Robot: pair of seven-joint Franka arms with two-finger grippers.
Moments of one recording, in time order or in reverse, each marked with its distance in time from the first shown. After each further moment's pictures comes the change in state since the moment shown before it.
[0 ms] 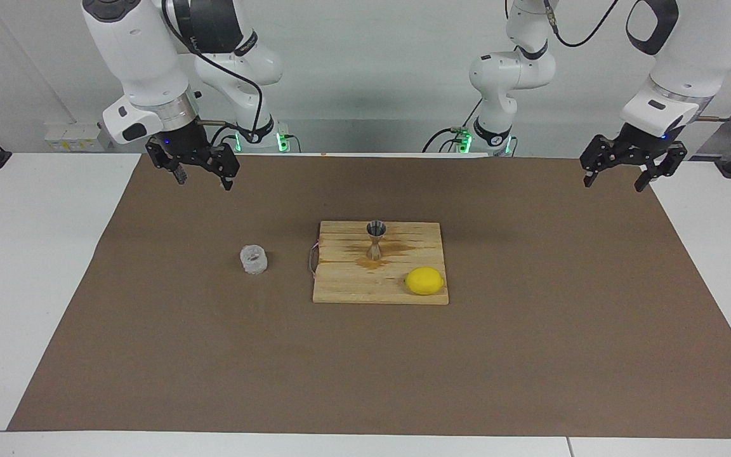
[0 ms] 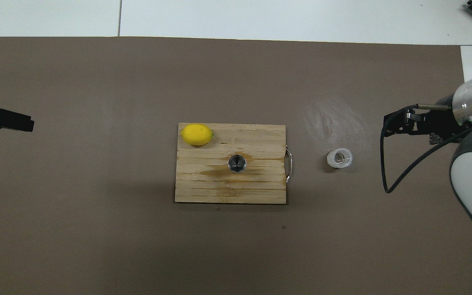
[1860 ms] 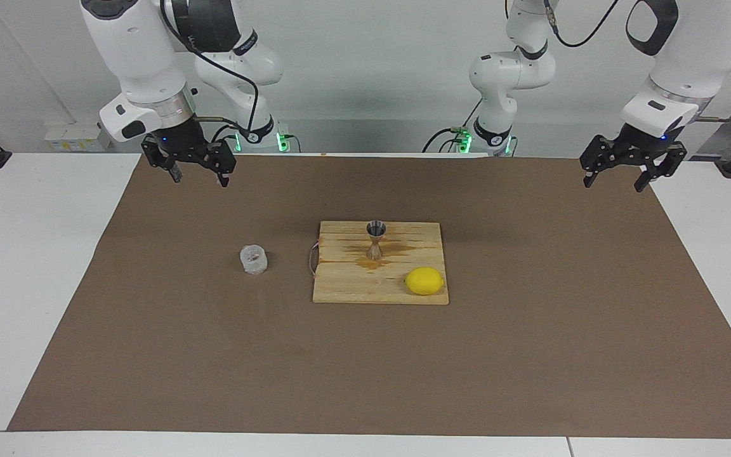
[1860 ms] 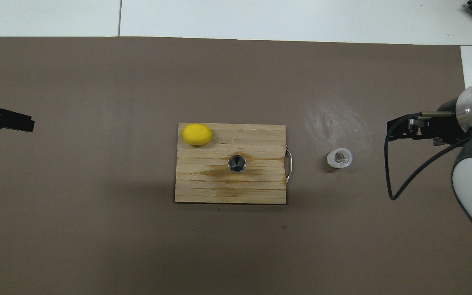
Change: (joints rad) left arm 0.000 0.001 -0.001 0.000 0.000 0.000 0.000; right arm -0.008 -0.014 0.002 -0.030 -0.011 0.015 -0.071
